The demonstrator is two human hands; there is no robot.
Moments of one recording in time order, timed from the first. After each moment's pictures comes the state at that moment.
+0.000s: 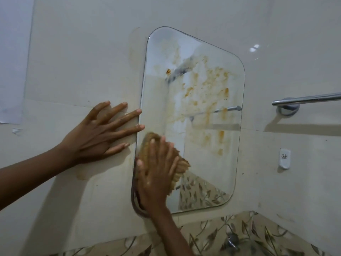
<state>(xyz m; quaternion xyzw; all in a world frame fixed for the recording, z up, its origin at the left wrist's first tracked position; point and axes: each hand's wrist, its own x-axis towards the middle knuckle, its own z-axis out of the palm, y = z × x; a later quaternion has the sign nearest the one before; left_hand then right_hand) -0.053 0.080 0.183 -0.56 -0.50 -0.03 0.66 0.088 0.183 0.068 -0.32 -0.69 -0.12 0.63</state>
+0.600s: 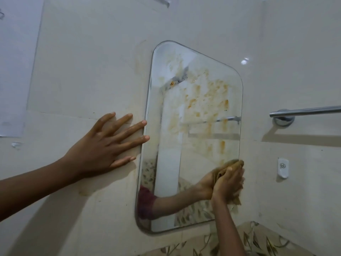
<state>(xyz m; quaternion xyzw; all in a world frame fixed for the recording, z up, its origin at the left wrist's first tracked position) -0.058 0.083 0.182 -0.56 -0.49 -0.03 0.66 0.216 0.292 0.091 -0.49 -0.39 0.16 0.76</state>
